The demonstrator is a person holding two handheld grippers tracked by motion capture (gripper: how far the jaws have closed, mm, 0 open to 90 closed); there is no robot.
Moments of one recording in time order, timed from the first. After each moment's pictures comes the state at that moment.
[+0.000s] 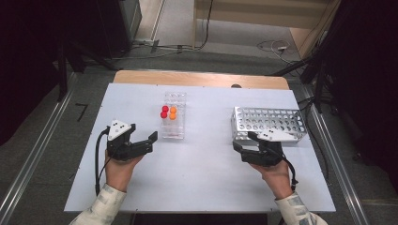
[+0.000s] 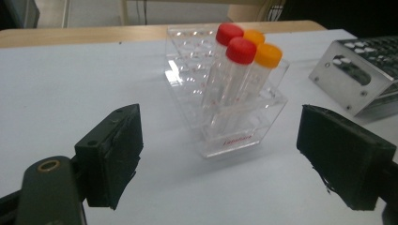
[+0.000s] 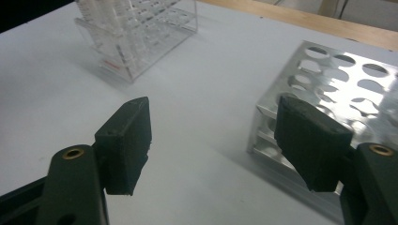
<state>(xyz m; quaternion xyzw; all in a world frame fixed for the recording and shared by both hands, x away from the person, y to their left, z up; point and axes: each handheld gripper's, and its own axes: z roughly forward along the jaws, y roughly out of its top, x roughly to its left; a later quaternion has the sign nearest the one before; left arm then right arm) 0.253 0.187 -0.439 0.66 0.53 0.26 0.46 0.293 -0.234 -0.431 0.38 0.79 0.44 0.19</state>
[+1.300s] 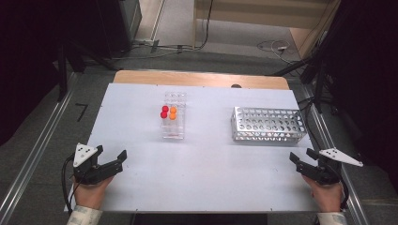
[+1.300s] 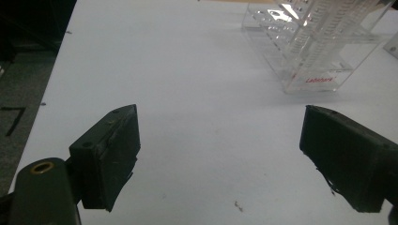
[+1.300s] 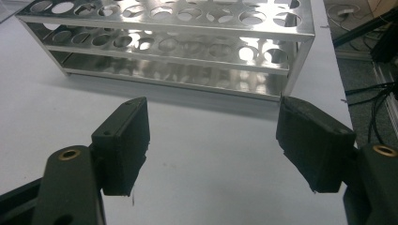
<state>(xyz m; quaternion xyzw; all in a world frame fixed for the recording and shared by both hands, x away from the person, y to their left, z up) 0.204 0.252 -0.477 0.62 0.60 0.28 0.42 0.268 -0.388 -0.467 0.53 0.70 0.40 0.25</state>
